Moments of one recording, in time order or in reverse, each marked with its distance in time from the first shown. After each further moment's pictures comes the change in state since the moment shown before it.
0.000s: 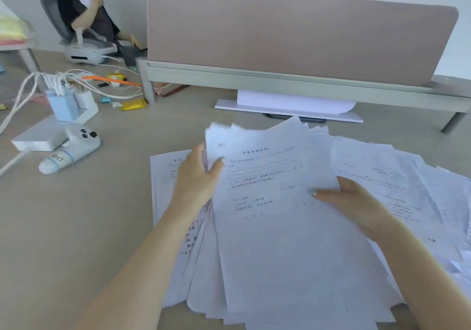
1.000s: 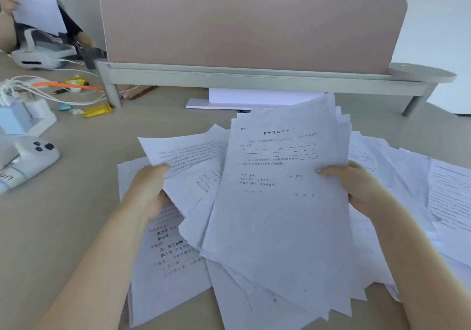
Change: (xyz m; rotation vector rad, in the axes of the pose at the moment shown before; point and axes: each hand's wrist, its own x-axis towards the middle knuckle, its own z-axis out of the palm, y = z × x) left_hand 0.016 -0.006 -0.012 -0.632 -0.143 -0.430; right_hand 0.002 0.000 -0.040 0.226 0.210 0.060
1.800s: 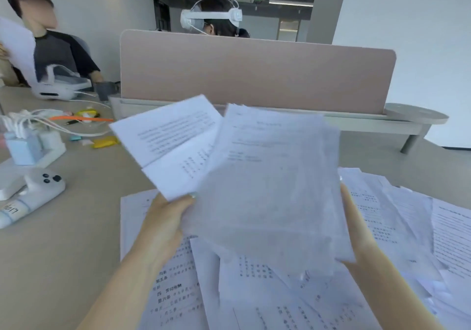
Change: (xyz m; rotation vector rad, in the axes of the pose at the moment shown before) left_hand -0.011 -0.002 0.016 -0.191 -0.173 0.267; right_hand -0.018 -0.012 0.030 0.539 -0.389 -0.073
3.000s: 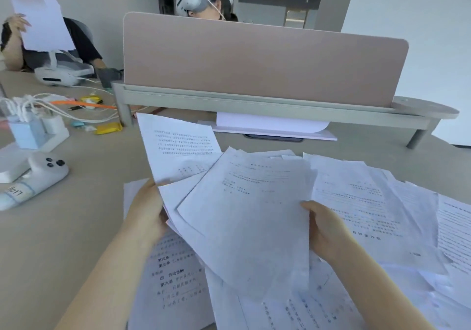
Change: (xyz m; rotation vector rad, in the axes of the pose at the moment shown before) left_hand 0.003 0.013 -0.009 0.025 0.288 -0.178; right_hand 0.022 0.039 0.002 0.021 0.399 0.179
